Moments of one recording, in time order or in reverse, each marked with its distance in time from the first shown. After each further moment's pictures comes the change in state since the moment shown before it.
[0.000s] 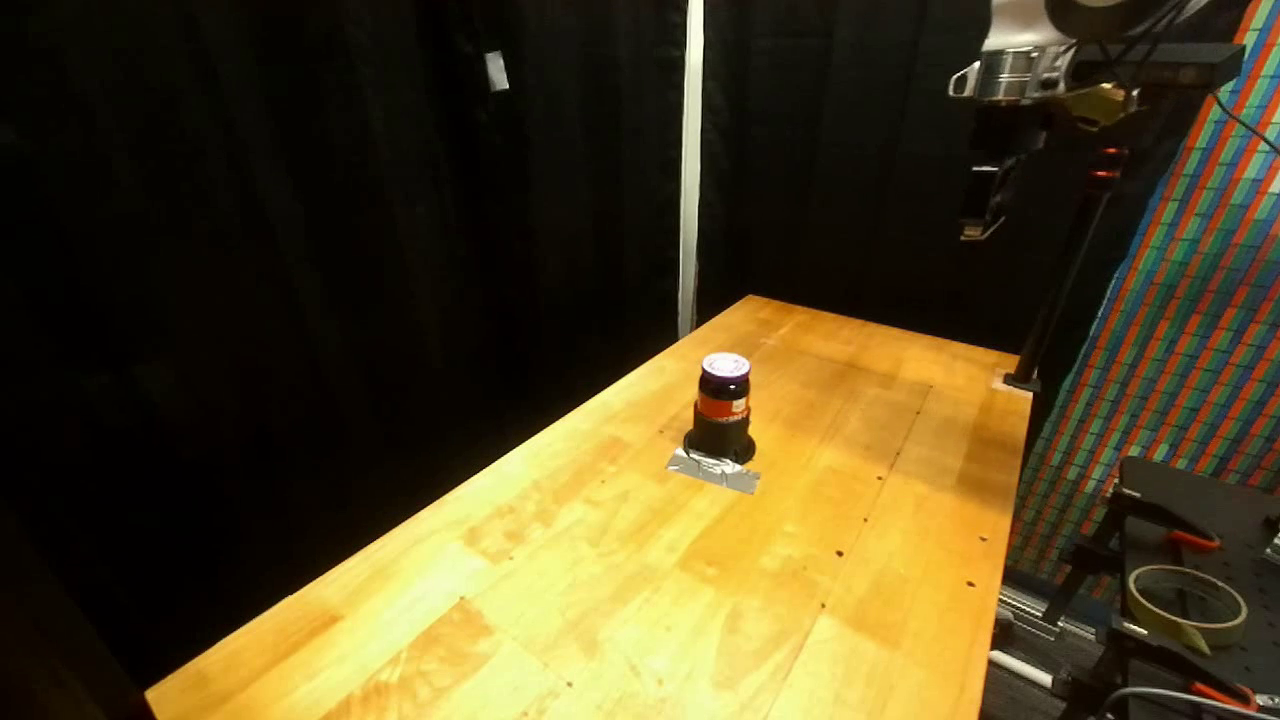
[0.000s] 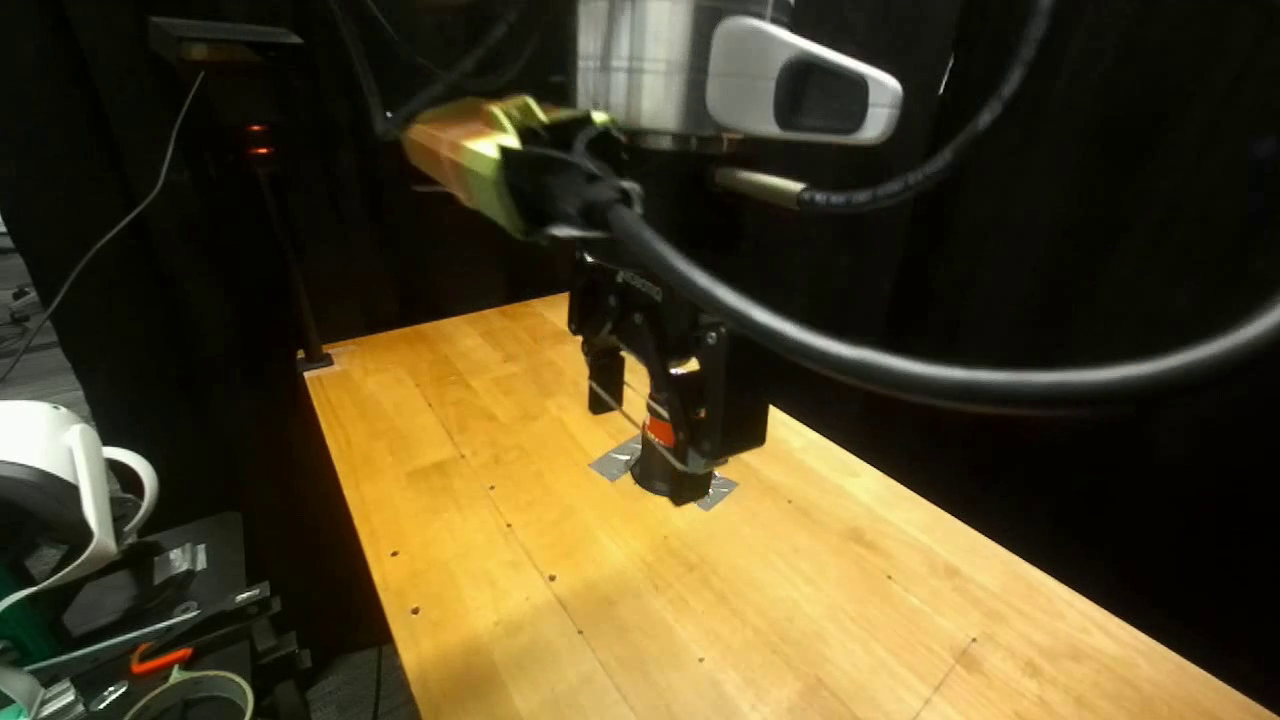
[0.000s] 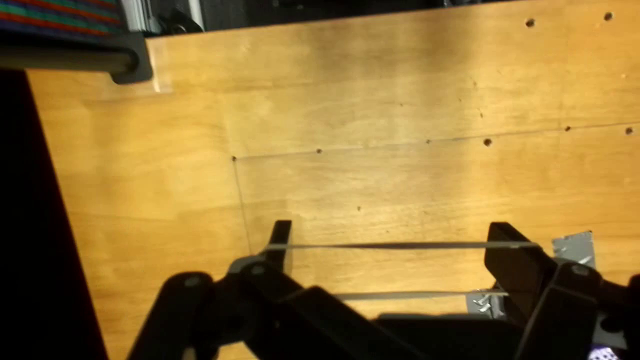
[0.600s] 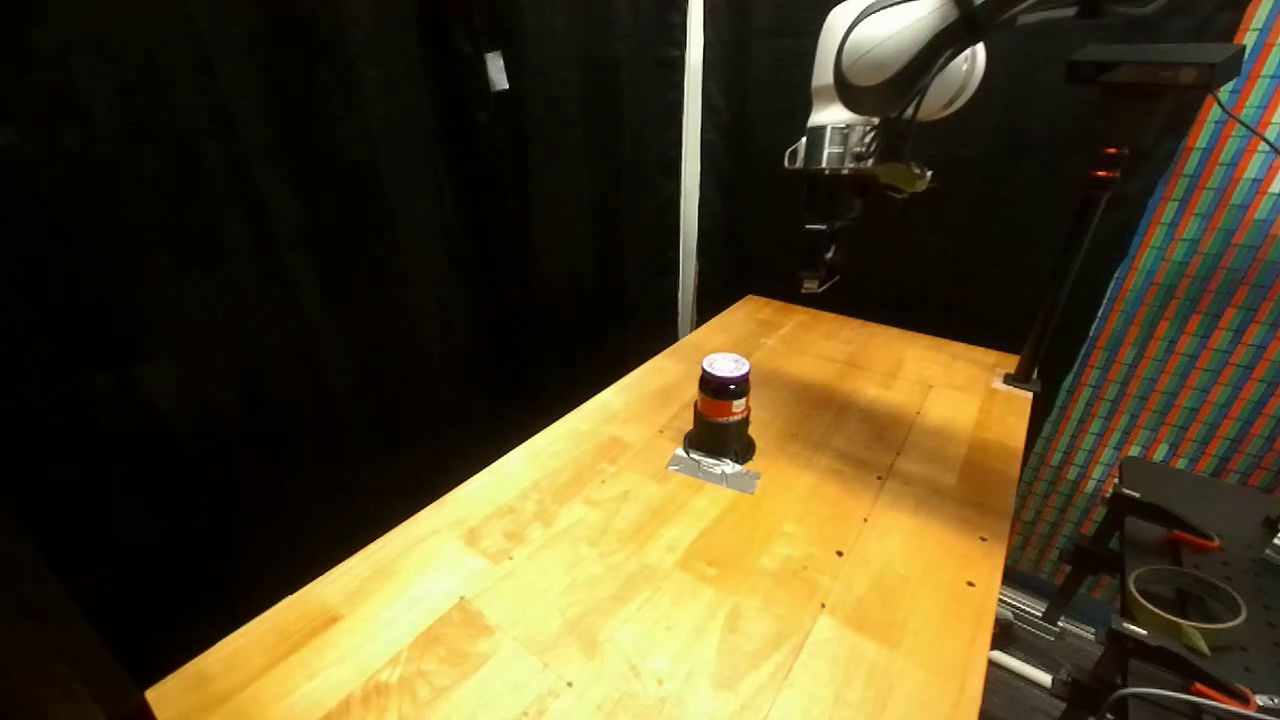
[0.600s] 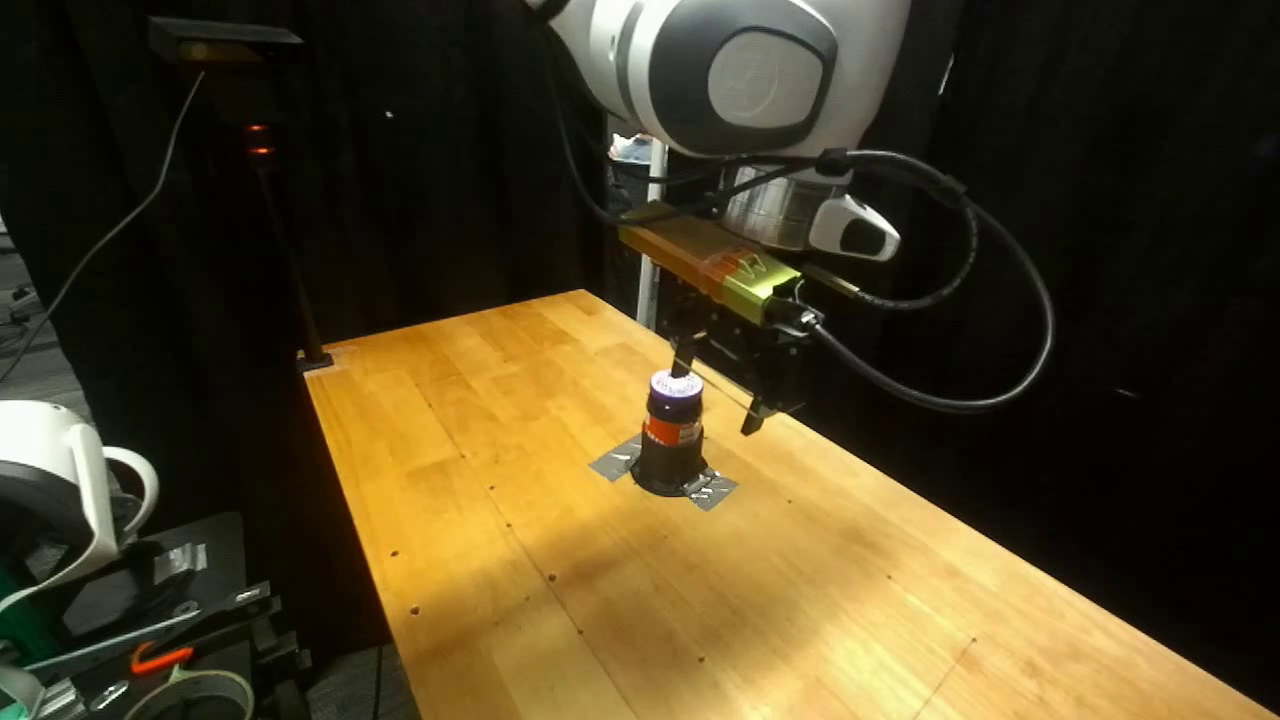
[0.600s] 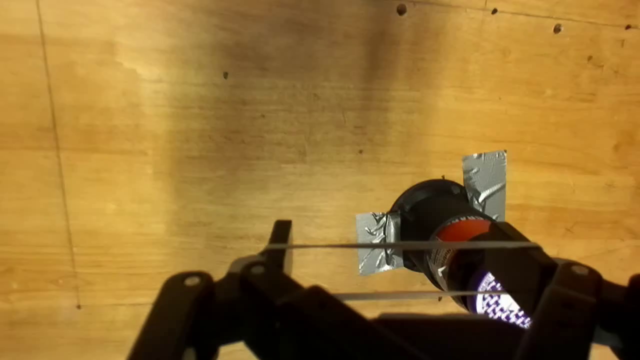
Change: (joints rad) arm 0.050 0.515 0.116 0.456 0.224 0.004 -0.129
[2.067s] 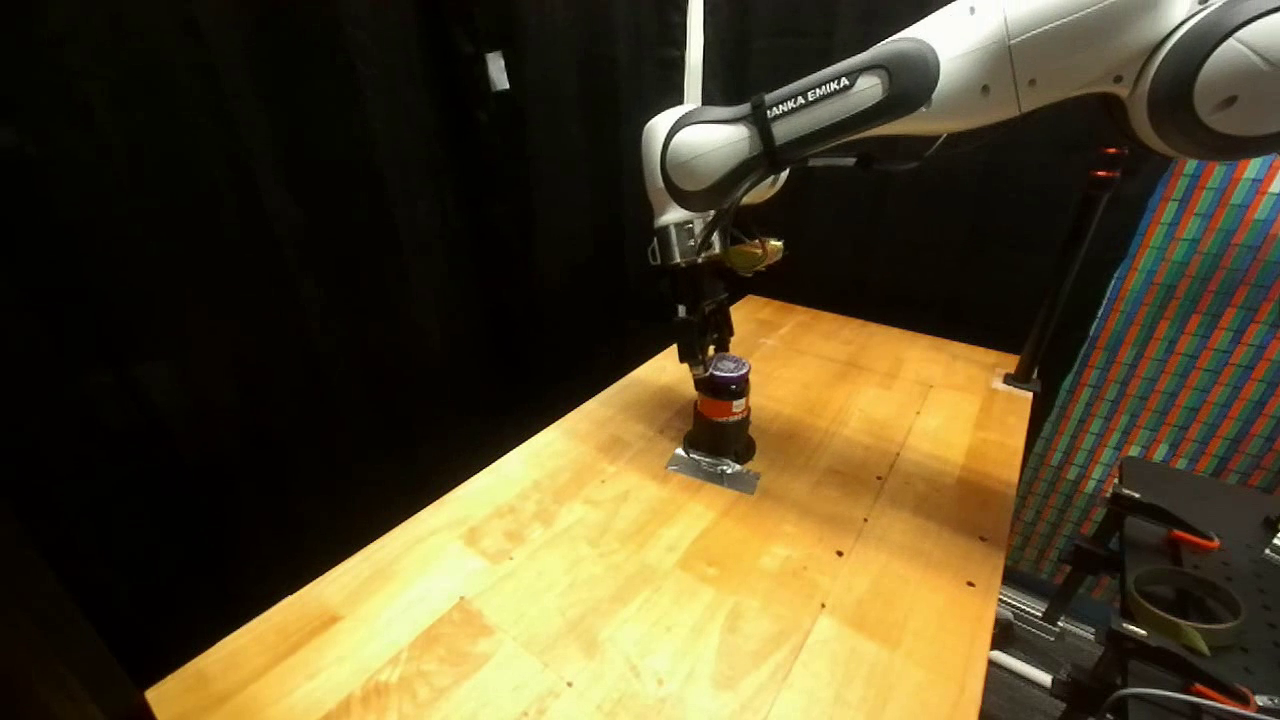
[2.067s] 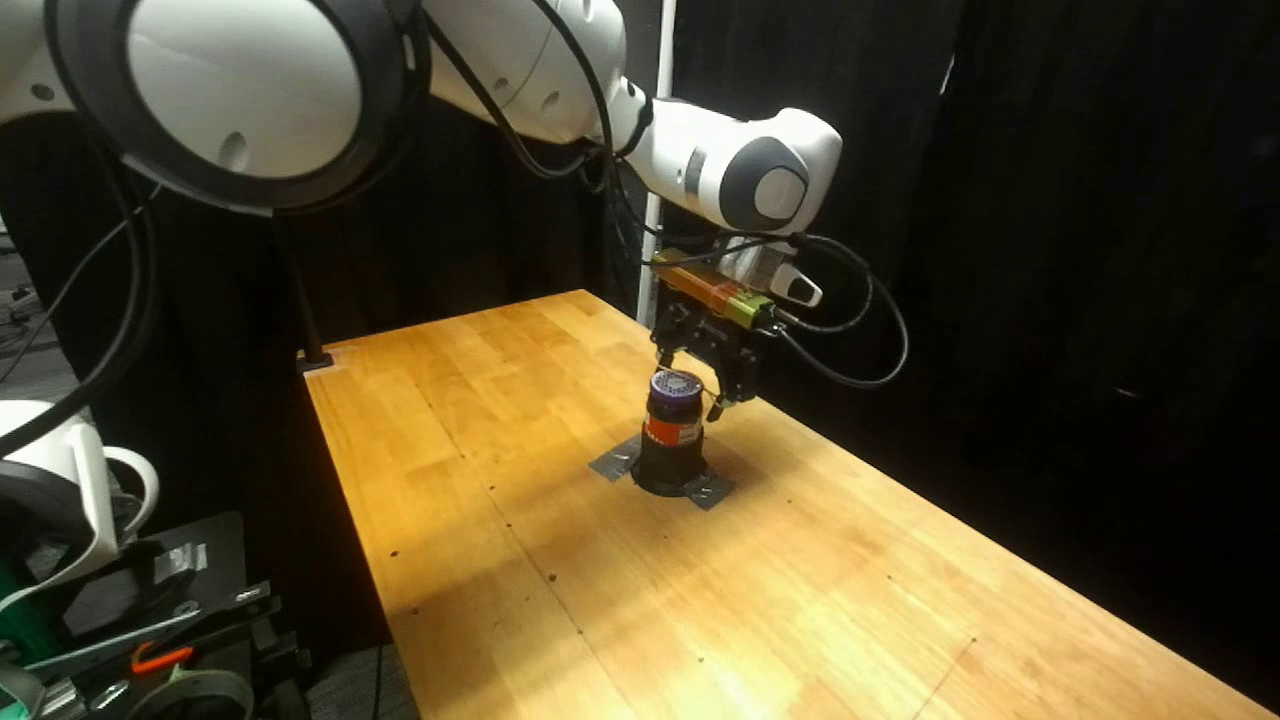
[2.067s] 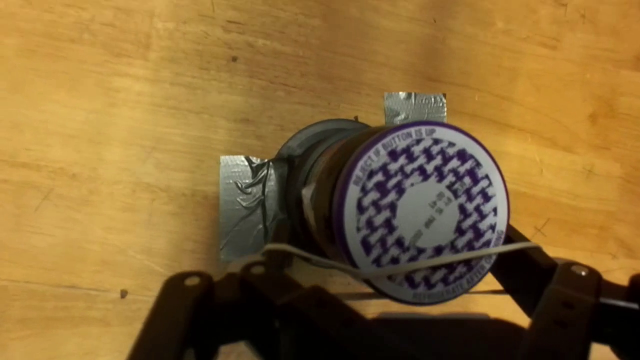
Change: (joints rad) arm 0.122 0.626 0.097 0.812 -0.082 -0.411 0.145
